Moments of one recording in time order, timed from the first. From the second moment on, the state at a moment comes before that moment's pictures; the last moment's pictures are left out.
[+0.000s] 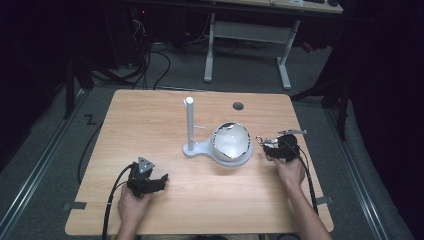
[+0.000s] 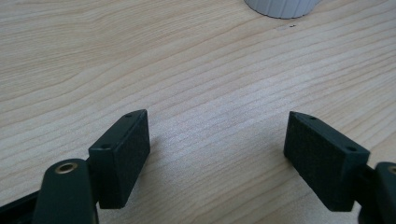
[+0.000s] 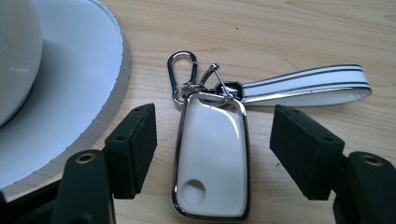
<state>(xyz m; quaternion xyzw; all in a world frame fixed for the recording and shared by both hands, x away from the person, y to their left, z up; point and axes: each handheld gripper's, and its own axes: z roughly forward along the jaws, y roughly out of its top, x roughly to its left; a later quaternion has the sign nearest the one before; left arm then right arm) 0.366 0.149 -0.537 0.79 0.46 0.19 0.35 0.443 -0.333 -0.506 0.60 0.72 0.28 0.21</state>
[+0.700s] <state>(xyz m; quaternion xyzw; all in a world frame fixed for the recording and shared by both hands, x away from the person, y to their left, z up) 0.366 0.149 -0.538 0.79 0.46 0.20 0.35 0.449 -0.324 -0.518 0.59 0.74 0.25 0.22</state>
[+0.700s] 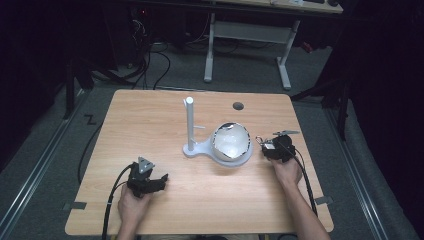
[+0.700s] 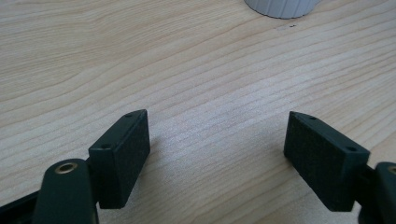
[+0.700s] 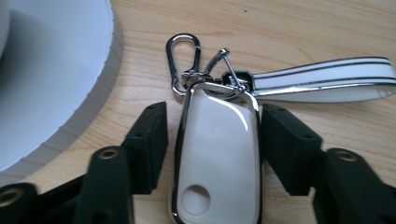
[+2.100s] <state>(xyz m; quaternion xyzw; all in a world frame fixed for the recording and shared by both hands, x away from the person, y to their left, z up) 0.366 0.149 -0.537 0.79 0.46 0.19 0.36 0.393 -0.342 -0.442 0.52 0.72 0.38 0.24</state>
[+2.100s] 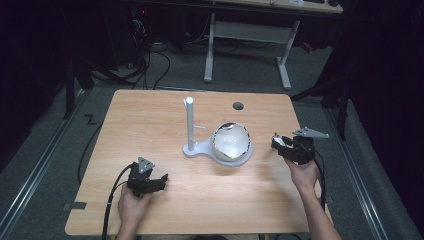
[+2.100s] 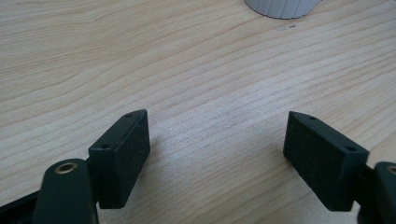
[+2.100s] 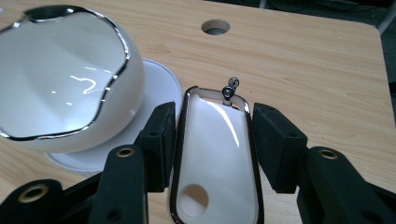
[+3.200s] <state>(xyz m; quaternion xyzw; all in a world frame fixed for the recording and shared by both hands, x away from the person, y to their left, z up) 0.366 0.149 -0.537 0.79 0.46 0.19 0.36 0.361 -0.316 -0.386 0.45 0.73 0.47 0.20</state>
